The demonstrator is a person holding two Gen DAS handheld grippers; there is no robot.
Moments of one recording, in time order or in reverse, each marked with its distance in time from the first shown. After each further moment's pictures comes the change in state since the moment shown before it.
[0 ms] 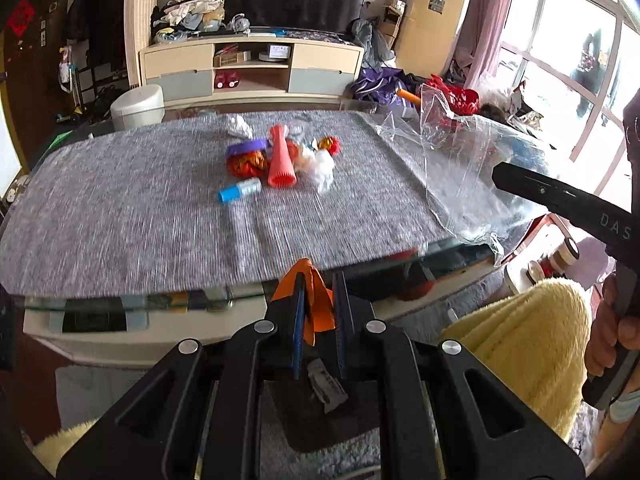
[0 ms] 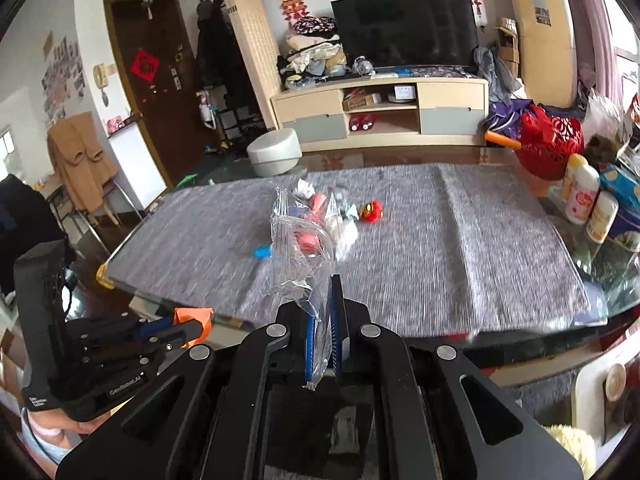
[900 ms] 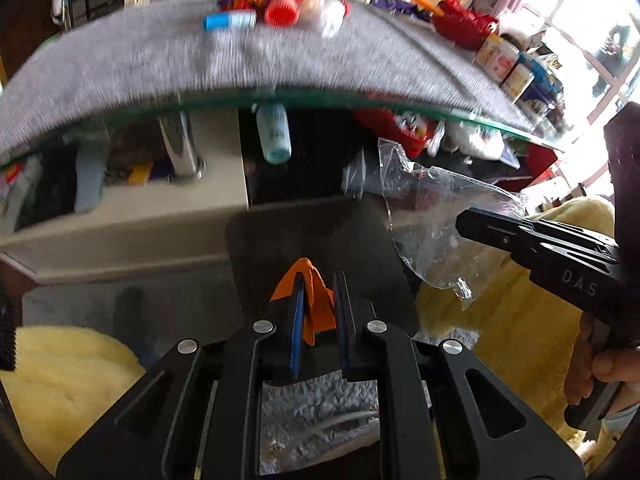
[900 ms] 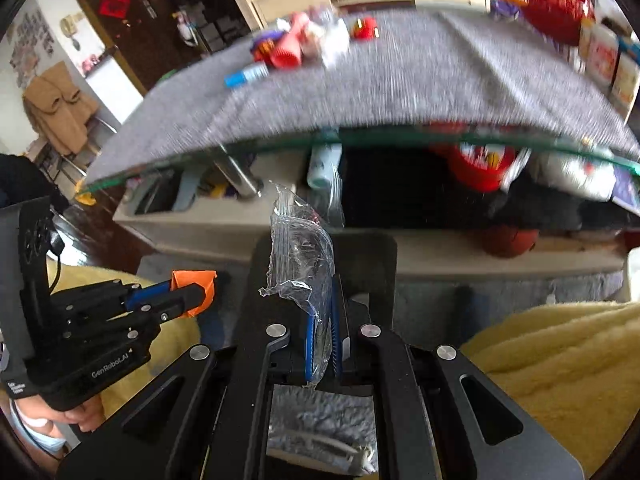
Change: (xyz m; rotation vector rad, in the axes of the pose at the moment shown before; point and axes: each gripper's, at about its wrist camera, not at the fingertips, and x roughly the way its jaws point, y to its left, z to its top) left arm 0.078 0.003 -0.108 -0.084 0.269 -0.040; right arm 0.085 -0.010 -0.139 0.079 0.376 0.003
